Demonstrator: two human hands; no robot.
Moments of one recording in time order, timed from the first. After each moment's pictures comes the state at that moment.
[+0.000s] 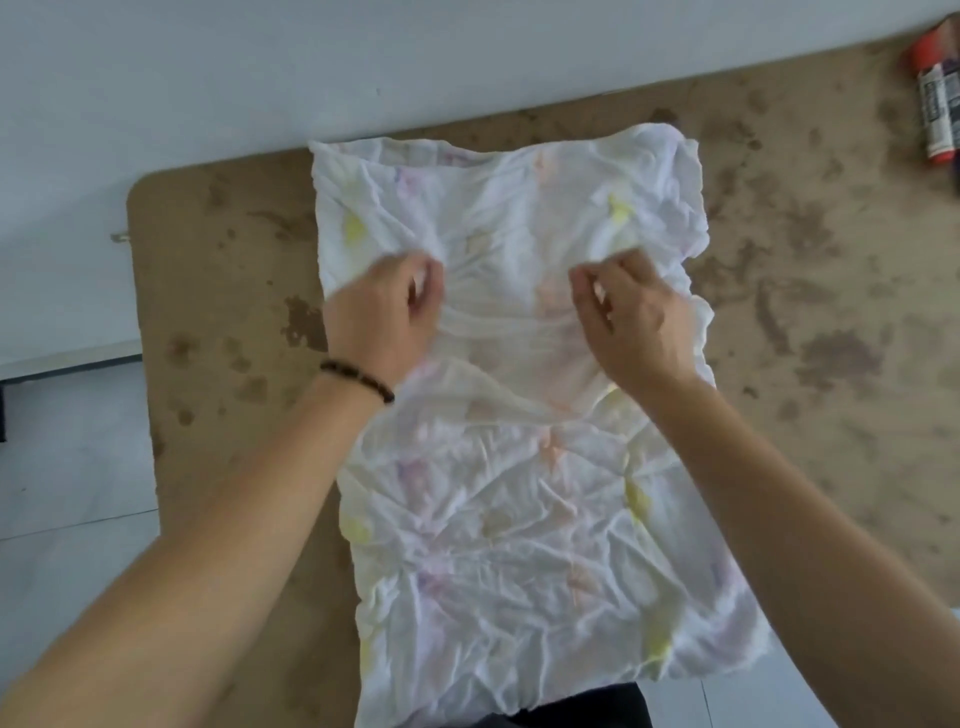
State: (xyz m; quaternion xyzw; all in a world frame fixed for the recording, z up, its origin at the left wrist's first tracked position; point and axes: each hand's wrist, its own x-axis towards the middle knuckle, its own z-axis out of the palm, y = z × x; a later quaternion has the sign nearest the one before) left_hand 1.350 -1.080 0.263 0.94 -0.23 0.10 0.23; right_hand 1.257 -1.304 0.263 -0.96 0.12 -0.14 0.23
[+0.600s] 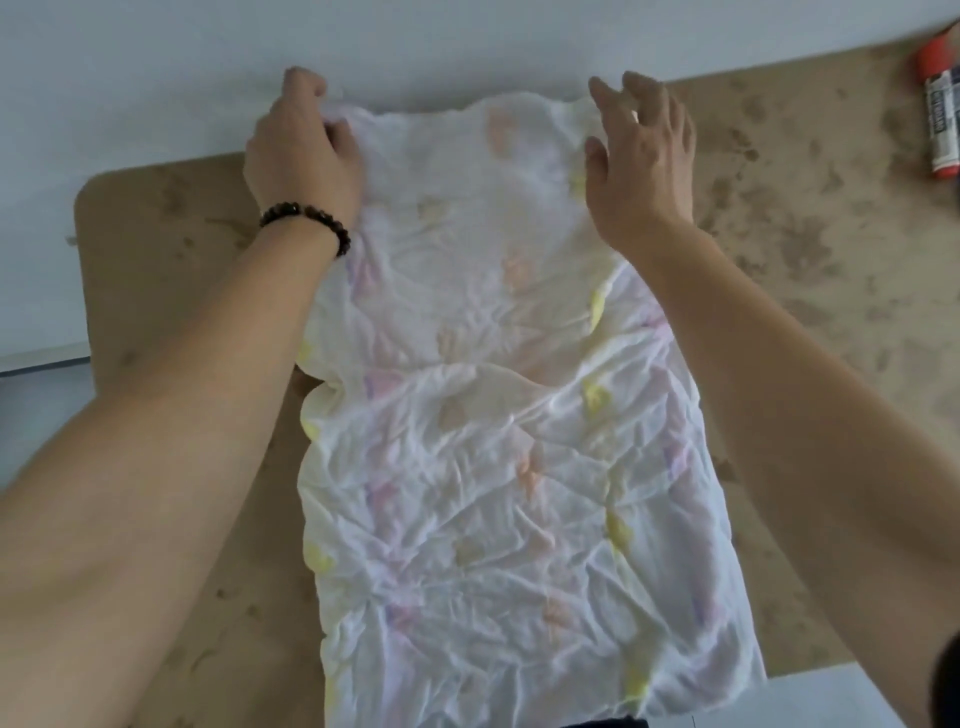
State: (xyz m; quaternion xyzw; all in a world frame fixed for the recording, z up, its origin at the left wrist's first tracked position) left_hand 1.480 -1.115 0.275 0.98 -0.01 0.07 0.21; right_hand 1.382 -1.367 0.269 -0.98 0.16 -0.06 0.13
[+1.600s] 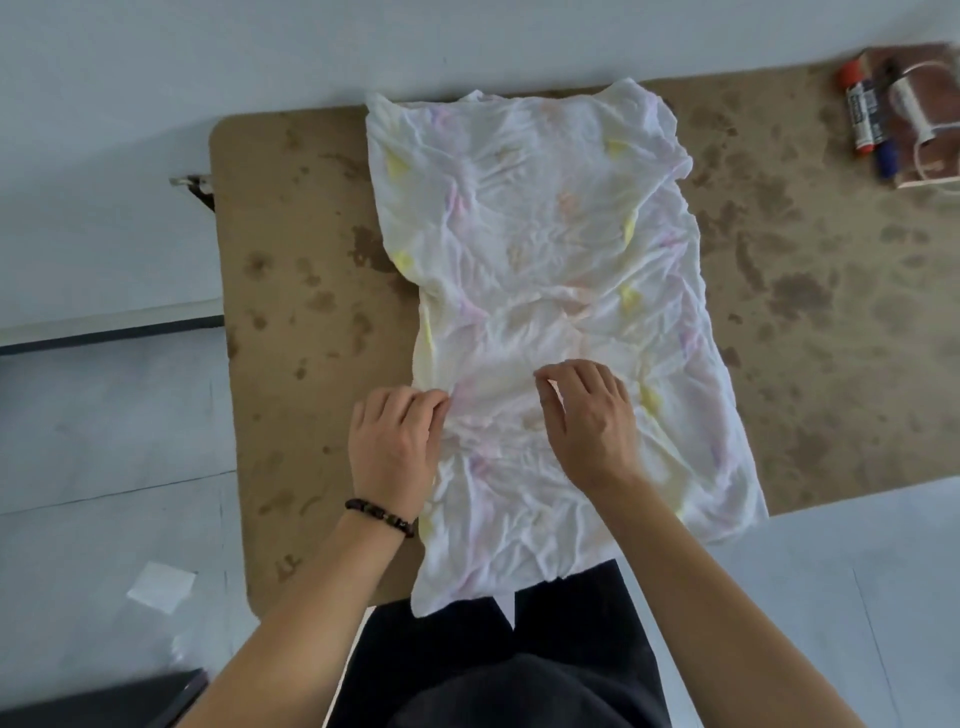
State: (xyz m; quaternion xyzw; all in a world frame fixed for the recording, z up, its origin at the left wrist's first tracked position) left_hand 1.154 -0.954 0.259 0.94 -0.22 0.11 0.23; right_hand 1.102 -1.159 0.271 -0.97 0.12 -0.08 0.18
